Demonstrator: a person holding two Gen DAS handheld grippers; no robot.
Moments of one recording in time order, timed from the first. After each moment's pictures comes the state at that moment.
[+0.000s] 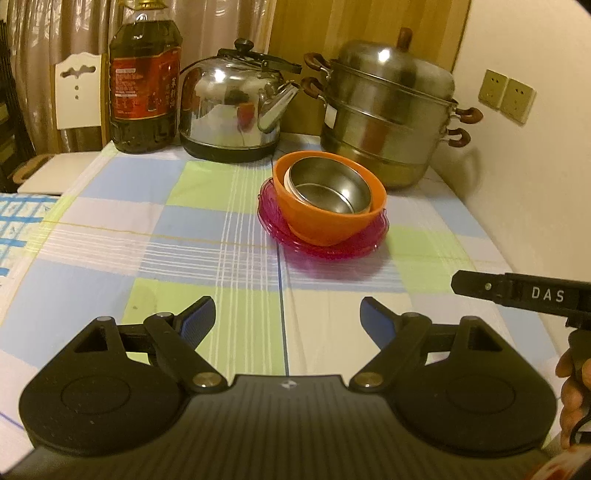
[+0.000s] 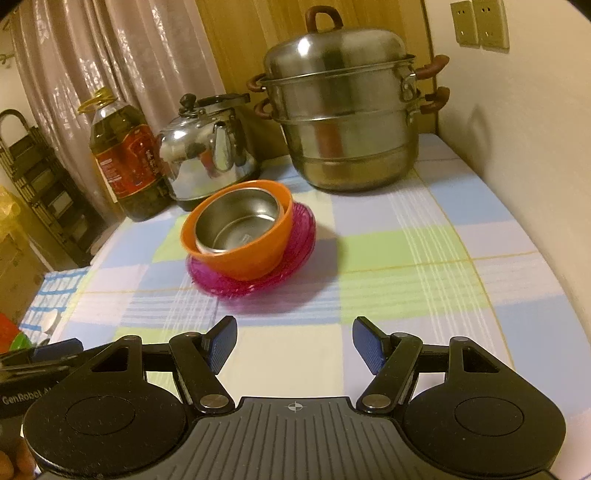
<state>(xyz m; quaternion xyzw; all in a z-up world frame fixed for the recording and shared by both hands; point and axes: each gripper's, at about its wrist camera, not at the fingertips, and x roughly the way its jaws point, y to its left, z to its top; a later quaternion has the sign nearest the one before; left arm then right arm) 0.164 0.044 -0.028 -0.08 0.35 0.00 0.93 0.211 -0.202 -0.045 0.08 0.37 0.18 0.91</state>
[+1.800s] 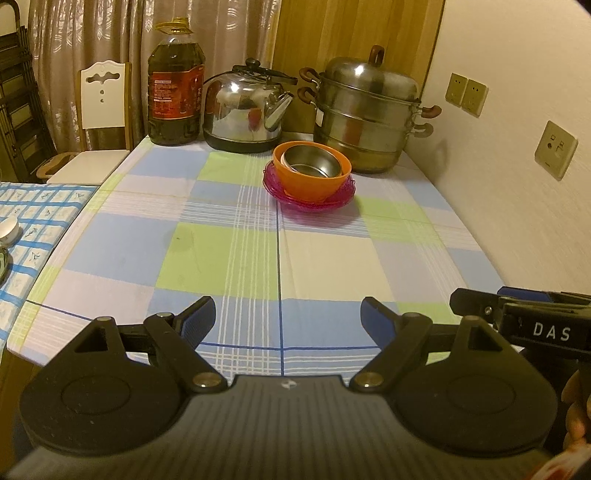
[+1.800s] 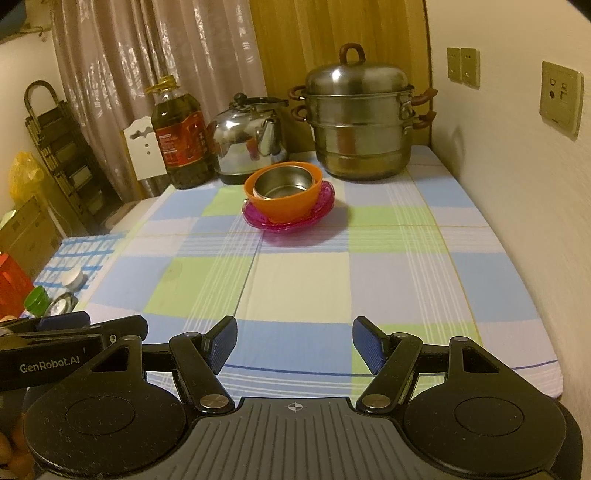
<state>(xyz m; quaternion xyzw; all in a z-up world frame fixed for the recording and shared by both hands) 0.000 0.016 0.019 -0.08 0.35 0.02 0.94 0.028 -0.210 0.009 0.04 0.36 0.18 0.91</state>
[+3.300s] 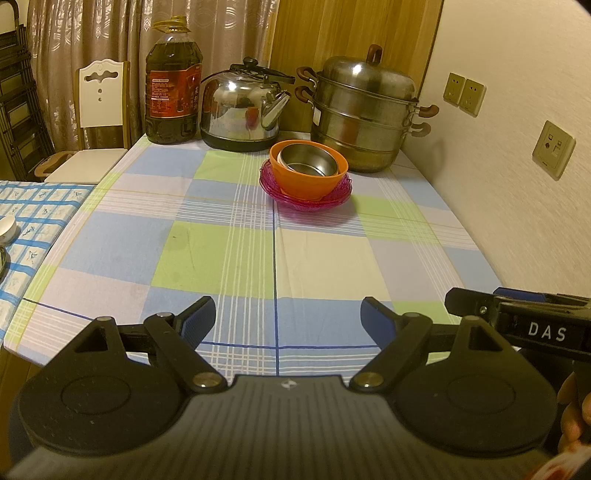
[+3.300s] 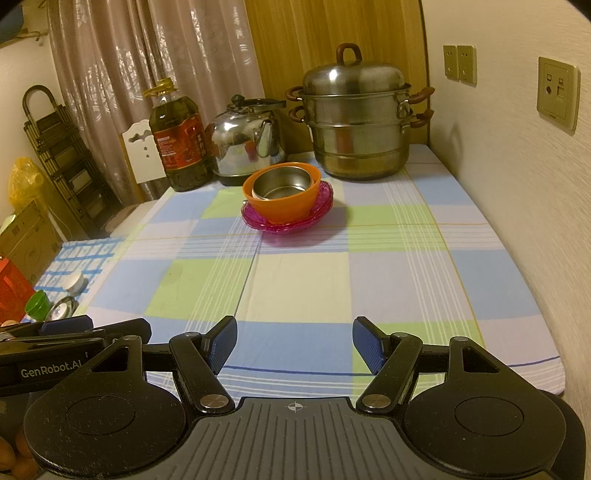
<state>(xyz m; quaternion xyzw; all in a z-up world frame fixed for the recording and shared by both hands) 0.002 0.012 0.019 -0.08 0.35 0.01 0.93 0.028 -0.210 0.008 0.05 0.36 0.18 0.91</state>
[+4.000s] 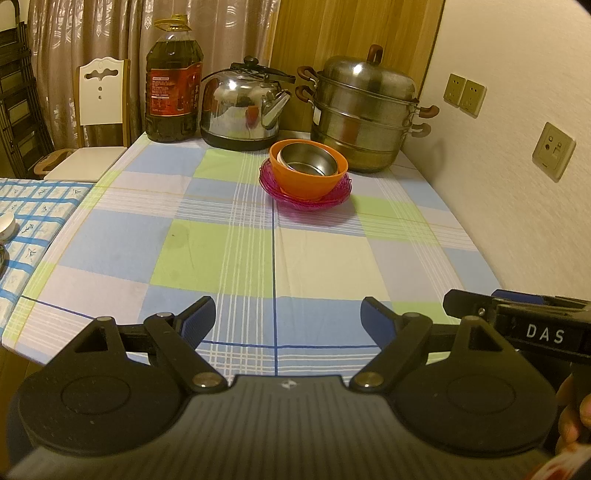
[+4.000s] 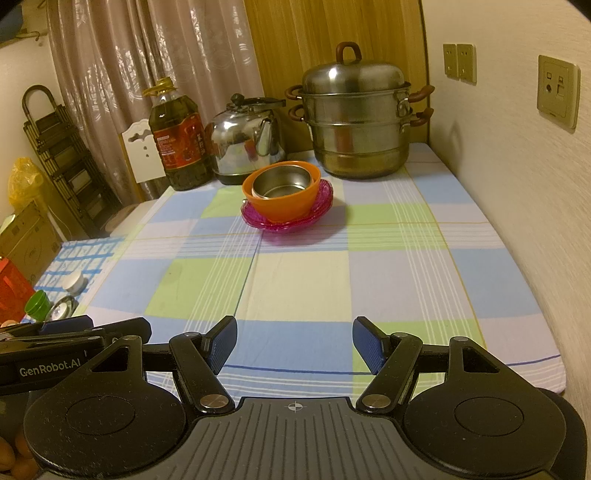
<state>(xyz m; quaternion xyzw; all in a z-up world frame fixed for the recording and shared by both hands) 0.002 0.012 0.018 -0.08 0.35 0.01 0.93 0.028 -0.210 0.007 0.05 0.36 0.18 0.91</state>
